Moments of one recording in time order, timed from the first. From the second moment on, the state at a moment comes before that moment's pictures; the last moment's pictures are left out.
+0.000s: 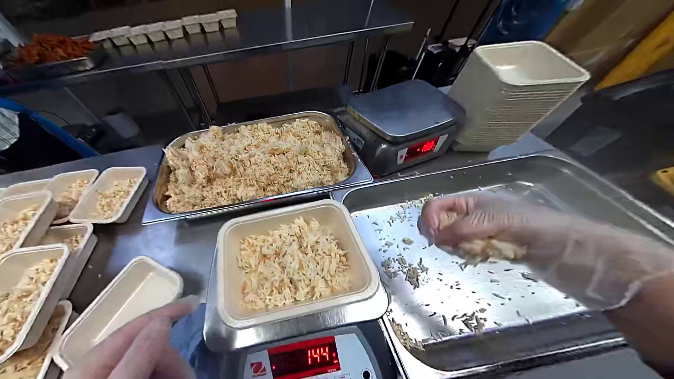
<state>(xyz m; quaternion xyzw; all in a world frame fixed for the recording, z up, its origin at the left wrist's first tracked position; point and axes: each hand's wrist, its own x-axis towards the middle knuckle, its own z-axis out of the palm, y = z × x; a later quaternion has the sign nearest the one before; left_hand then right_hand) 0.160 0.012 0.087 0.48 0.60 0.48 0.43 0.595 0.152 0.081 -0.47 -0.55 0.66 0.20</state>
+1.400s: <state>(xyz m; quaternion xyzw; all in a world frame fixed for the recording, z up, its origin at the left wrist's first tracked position) 0.128 -0.020 0.097 0.43 0.59 0.54 0.42 0.609 0.116 0.072 -0.64 -0.67 0.35 0.10</state>
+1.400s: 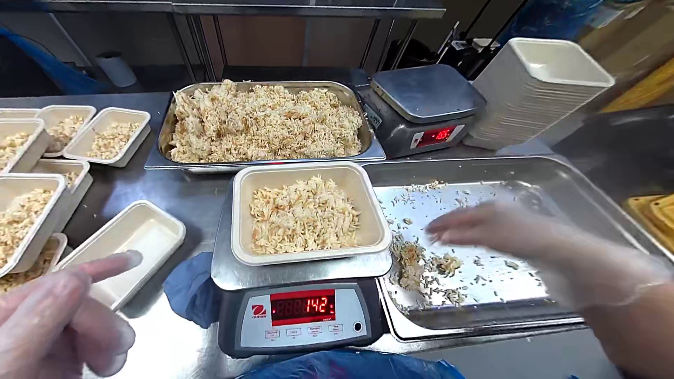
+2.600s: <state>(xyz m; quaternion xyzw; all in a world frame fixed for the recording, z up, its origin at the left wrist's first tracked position) 0.150 -0.029 0.085 0.40 0.63 0.55 0.37 0.413 0.186 0.126 -0.35 -0.56 0.71 0.24</state>
